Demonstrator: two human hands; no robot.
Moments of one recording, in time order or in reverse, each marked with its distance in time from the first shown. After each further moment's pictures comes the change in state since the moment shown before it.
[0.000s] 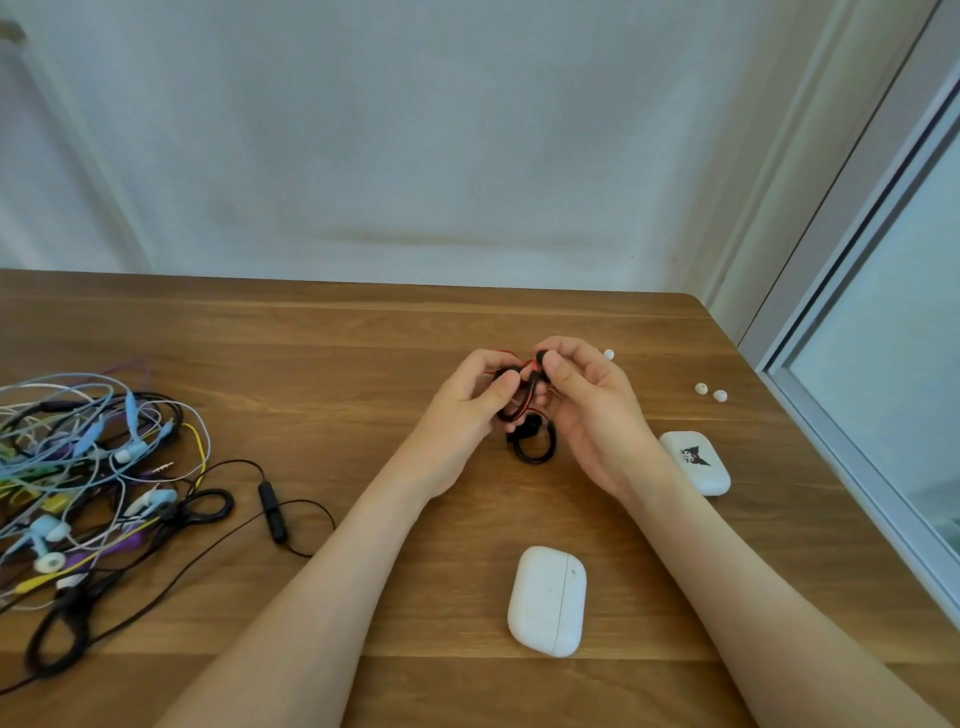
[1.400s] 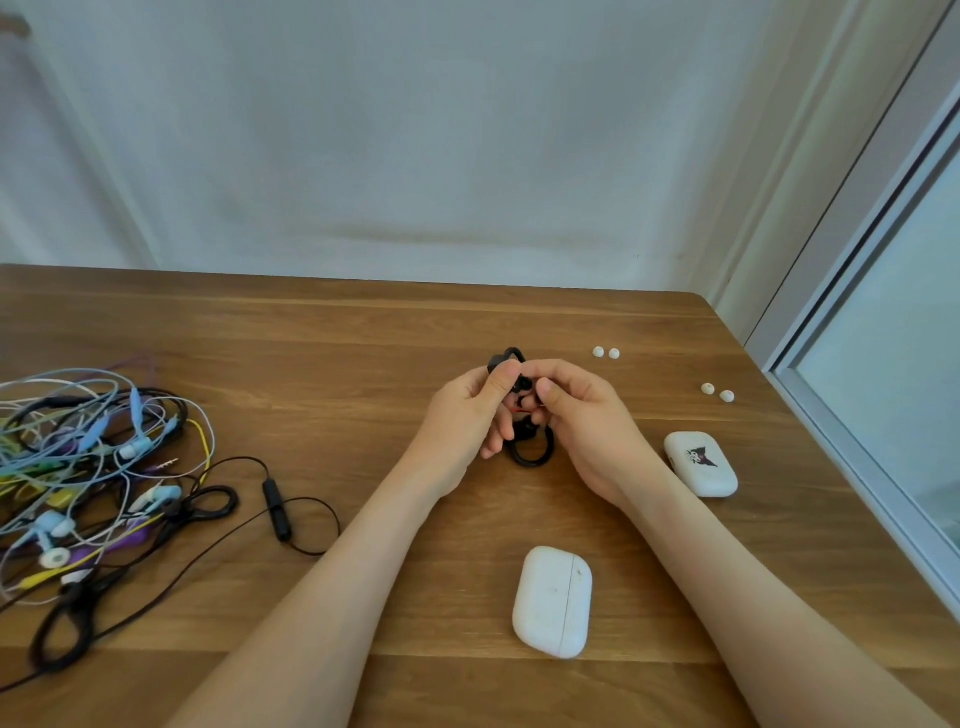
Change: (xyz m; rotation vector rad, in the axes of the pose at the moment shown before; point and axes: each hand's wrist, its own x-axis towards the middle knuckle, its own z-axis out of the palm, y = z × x) left_hand 0.000 0.000 0.002 0.101 0.140 -0.113; right_hand 0.001 0.014 -0.006 -0.355 -0.009 0.088
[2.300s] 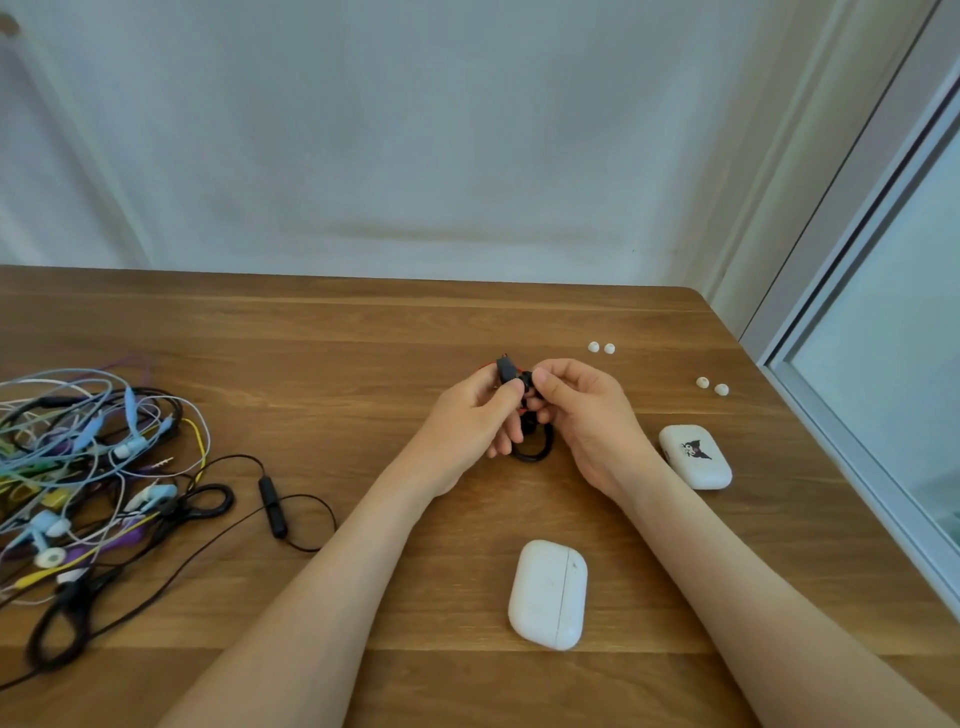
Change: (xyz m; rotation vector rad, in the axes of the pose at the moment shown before) left_hand -0.005 0.000 0.001 0.165 -0.113 0.044; right_hand 0.002 0.002 -0.004 0.094 0.122 0.051
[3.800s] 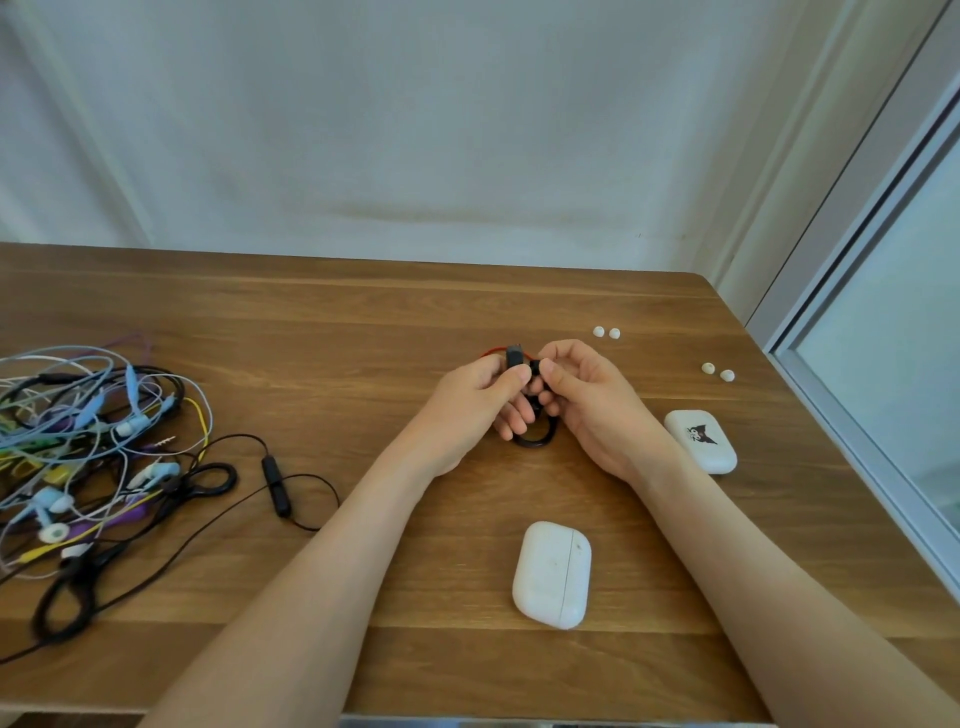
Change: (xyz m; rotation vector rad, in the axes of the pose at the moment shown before) left_hand 0.005 -0.005 -0.004 -0.016 -0.040 -0.018; right_hand 0.001 0.000 -0.005 -0.027 -0.105 0.030
